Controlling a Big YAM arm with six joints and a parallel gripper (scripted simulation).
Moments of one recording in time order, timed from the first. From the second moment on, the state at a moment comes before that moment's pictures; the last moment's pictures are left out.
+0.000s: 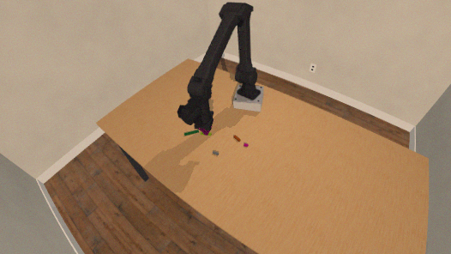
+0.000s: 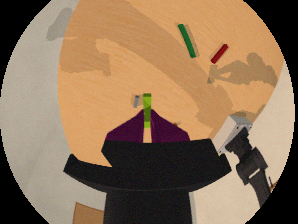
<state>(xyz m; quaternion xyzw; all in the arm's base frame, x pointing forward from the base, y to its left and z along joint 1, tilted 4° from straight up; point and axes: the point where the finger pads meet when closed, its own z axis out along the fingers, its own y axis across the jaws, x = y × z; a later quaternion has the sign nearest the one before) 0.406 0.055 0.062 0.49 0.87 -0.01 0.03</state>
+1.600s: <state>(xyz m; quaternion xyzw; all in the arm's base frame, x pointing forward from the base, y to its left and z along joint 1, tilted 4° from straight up) 0.424 0.066 -0.009 0.59 0.80 -0.01 0.03</state>
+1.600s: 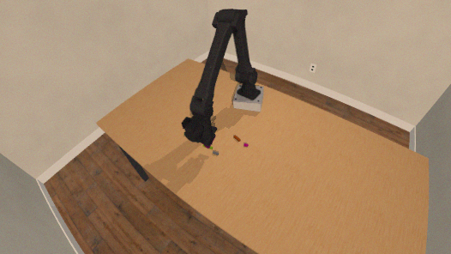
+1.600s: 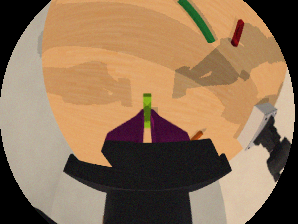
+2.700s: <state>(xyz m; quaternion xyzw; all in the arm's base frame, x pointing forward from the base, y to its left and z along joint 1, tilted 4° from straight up) 0.426 0.065 -0.031 0.59 0.80 -0.01 0.03</state>
